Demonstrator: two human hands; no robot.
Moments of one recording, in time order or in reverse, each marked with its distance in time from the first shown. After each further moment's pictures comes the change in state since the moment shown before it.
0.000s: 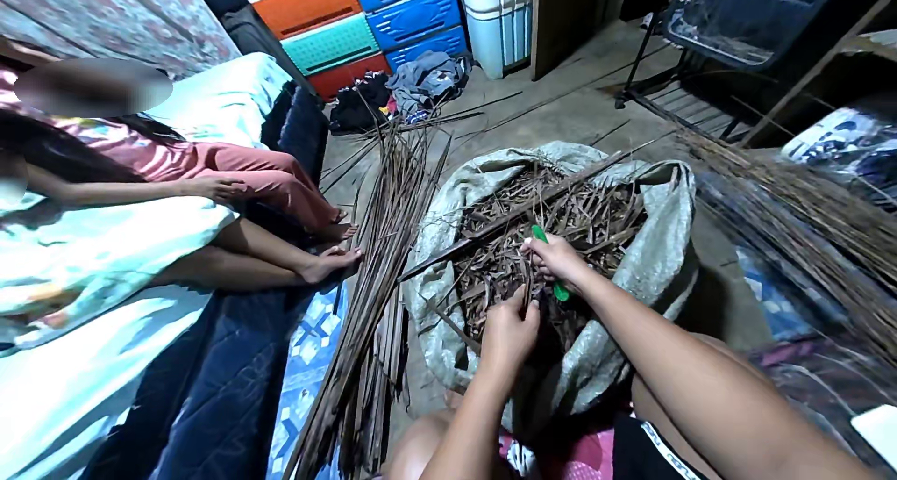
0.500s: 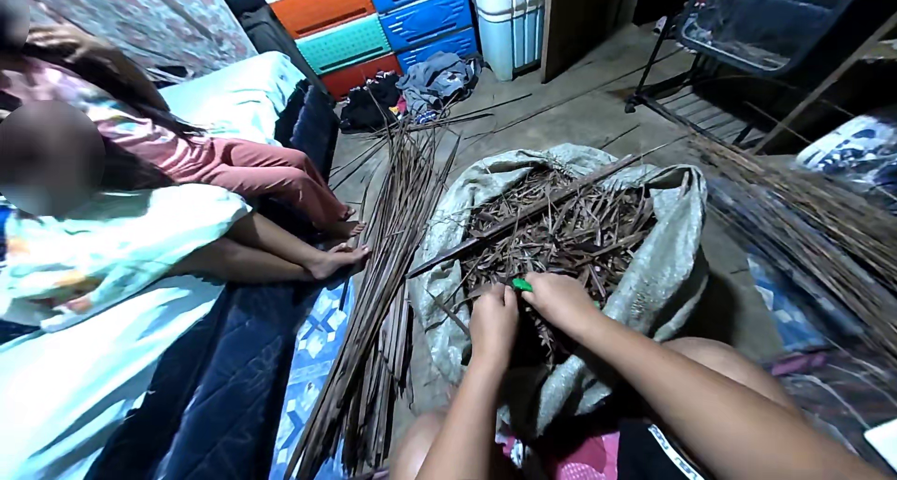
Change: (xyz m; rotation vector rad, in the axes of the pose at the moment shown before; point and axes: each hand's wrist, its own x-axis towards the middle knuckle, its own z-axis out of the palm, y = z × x) left_hand 0.013 -0.008 -0.015 0.119 0.151 -0.161; right_hand -0.056 -0.008 0.034 -1.176 -0.132 -0.060
